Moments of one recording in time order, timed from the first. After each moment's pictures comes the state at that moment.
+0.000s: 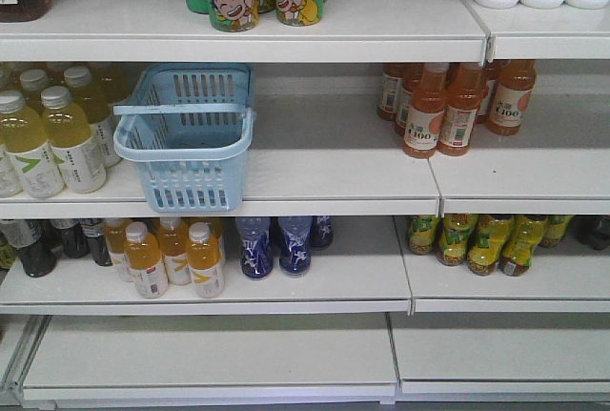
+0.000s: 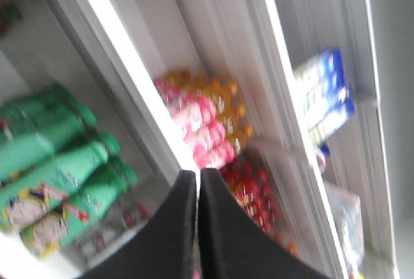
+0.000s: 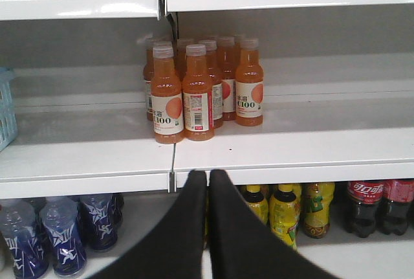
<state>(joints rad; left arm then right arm) -0.01 0.57 -0.45 0.32 -0.57 -1.54 -0.04 -0.01 0.03 -0.25 0.11 0.26</state>
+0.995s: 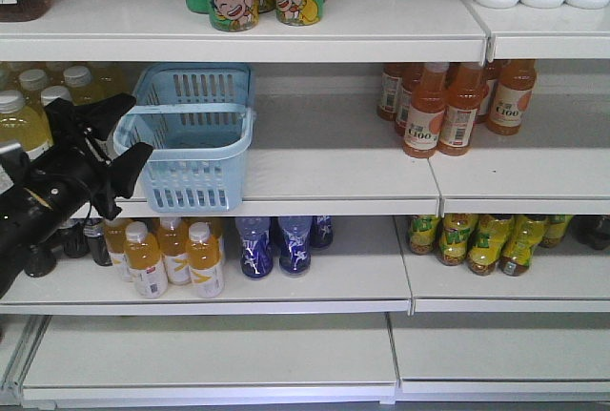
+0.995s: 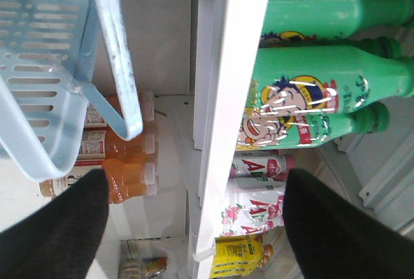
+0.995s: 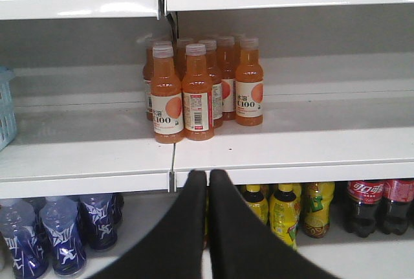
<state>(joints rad) -0.01 1.84 -0.77 0.48 -1.11 -1.90 -0.04 -0.01 0.03 -0.25 0.11 0.26</state>
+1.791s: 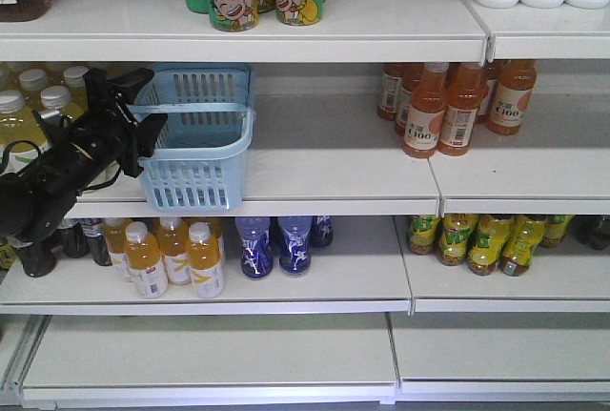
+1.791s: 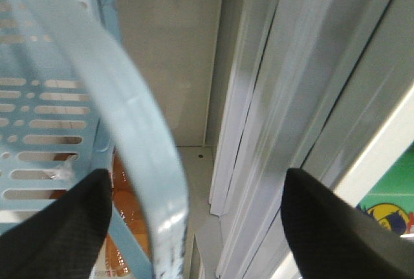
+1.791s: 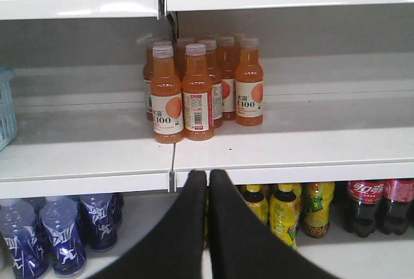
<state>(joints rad) -0.01 2.14 -1.21 0.47 -0.97 -1.97 -0.04 -0.01 0.03 -0.25 0.11 0.26</state>
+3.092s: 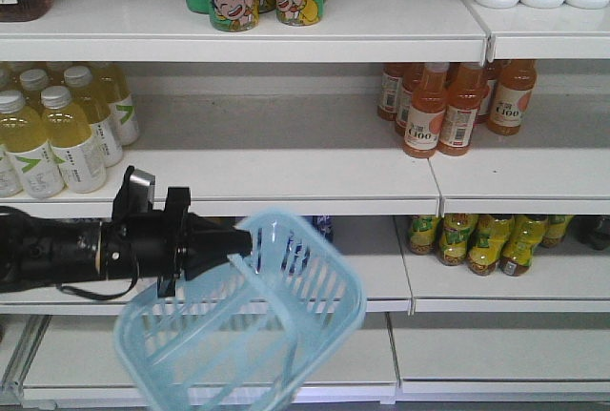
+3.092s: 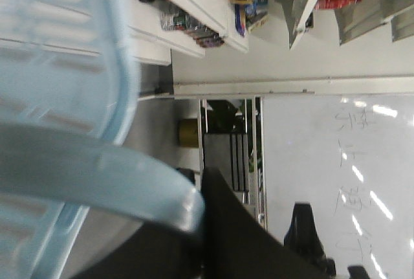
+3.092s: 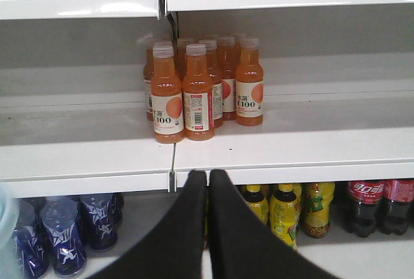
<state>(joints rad) -0.10 1.87 -0.84 1.37 -1.15 -2.15 -0.04 -0.01 0.03 -0.25 0.11 0.26</state>
